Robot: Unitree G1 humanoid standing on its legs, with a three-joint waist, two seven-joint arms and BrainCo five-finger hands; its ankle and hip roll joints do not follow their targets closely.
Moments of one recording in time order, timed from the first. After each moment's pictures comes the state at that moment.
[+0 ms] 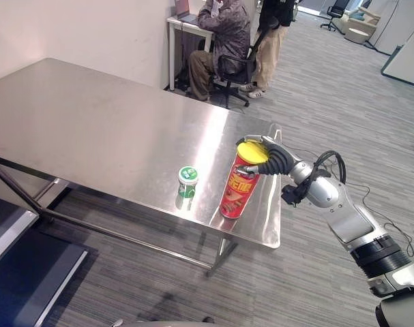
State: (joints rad) left arm 0.12 0.23 0.04 1.33 -0.37 -0.11 -0.07; right arm -0.41 -0.94 0.35 0.00 0.08 -0.16 0.14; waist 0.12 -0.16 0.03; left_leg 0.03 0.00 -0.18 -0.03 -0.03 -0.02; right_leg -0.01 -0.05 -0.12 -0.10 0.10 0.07
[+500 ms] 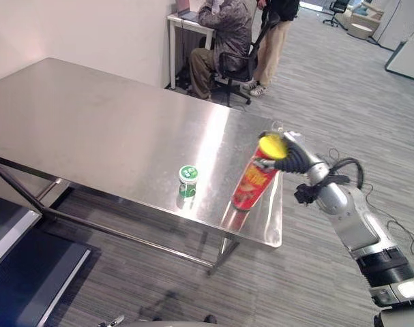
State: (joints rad) left arm 0.11 0.23 0.04 1.29 -0.27 -0.11 -0.02; right arm -0.29 -0.87 0.08 -0.01 -0.30 -0.11 -0.07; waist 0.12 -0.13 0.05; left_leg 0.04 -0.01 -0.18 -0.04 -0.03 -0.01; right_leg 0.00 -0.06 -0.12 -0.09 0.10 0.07
